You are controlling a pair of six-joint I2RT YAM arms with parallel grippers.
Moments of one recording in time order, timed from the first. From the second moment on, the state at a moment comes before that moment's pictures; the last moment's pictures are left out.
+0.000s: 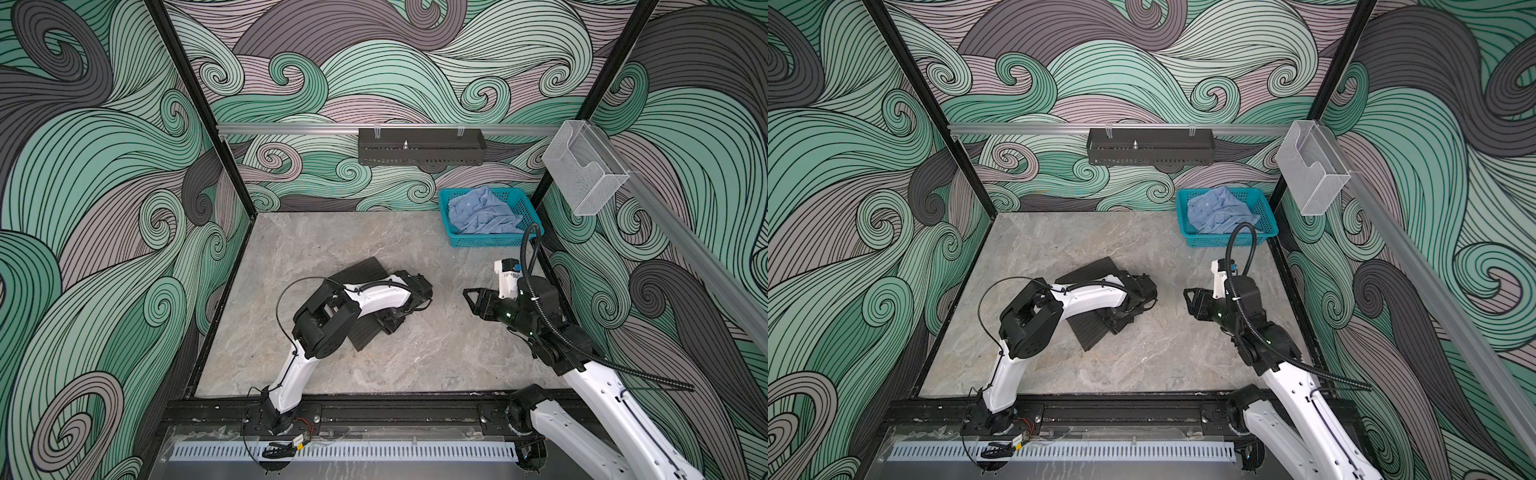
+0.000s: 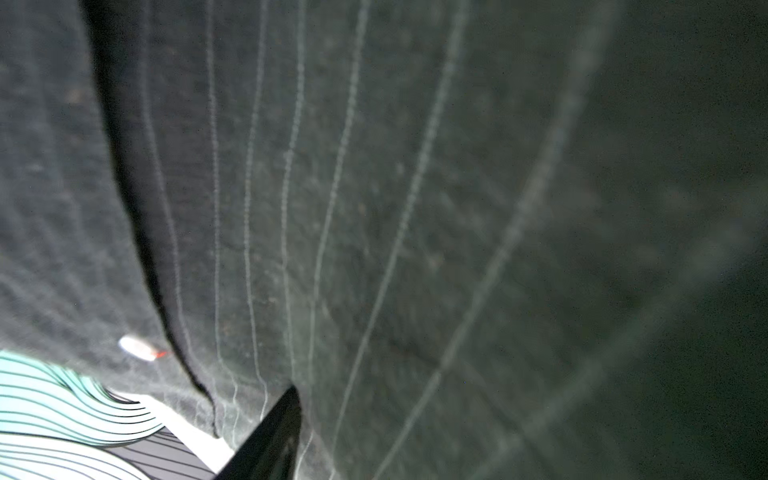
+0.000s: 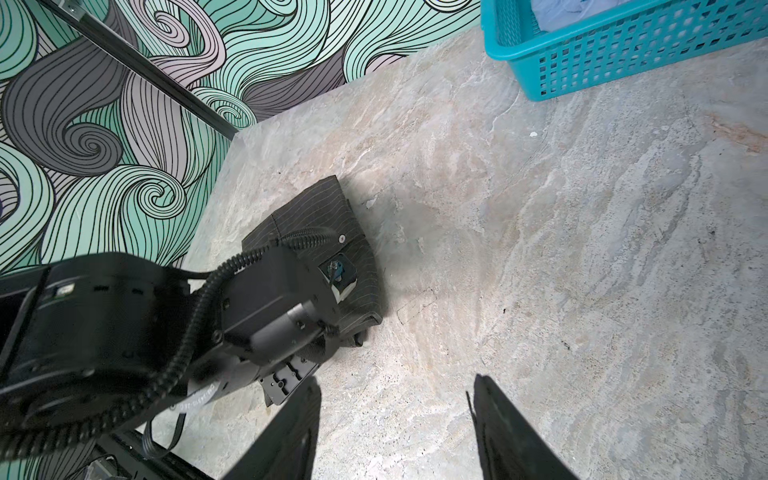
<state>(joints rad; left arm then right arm) -0.89 2.16 1.59 -1.21 -0.35 -0.24 0.36 0.73 0.76 -0.60 -0.15 0.47</state>
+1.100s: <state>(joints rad) -0.90 1.97 1.65 -1.18 0.63 -0.04 0.33 0.77 0.81 -0.58 -0.16 0.46</state>
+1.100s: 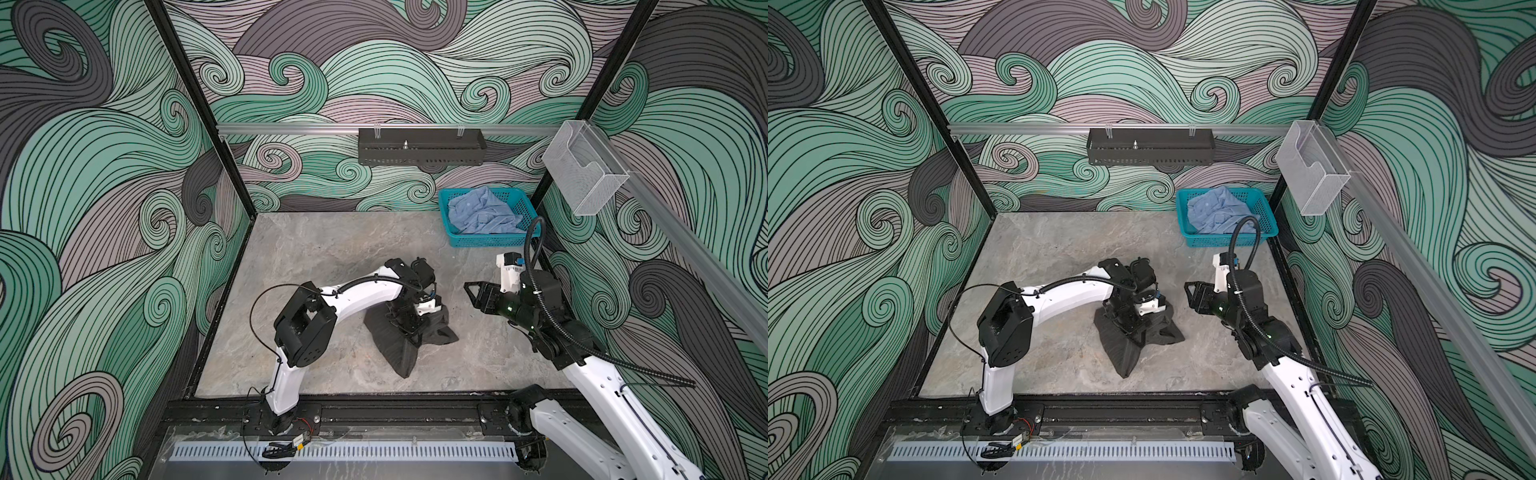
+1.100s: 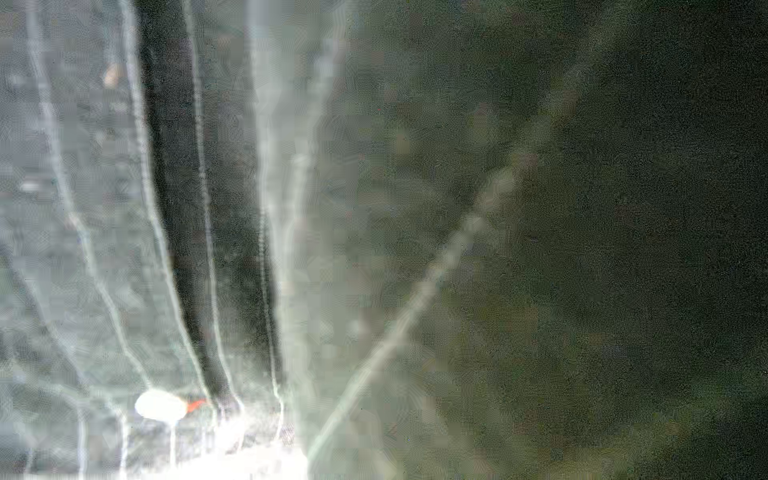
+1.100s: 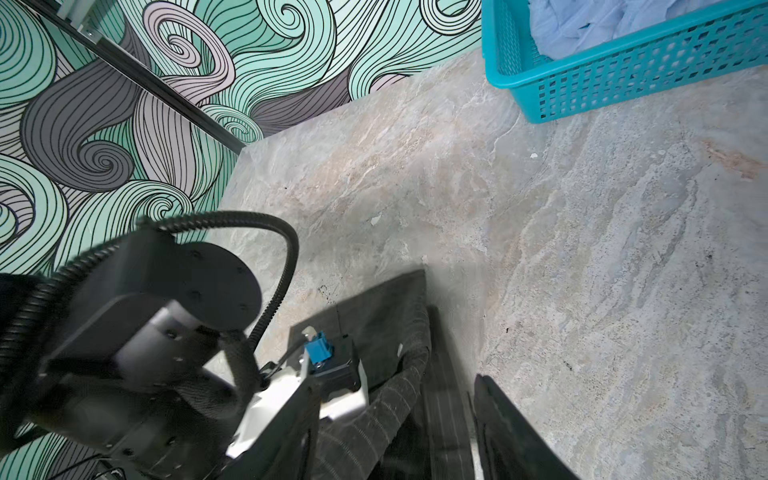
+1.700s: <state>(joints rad) -0.51 2.17 1.48 -0.84 0.93 -0.31 0.31 0.84 0.84 -0.57 -0.18 0.47</state>
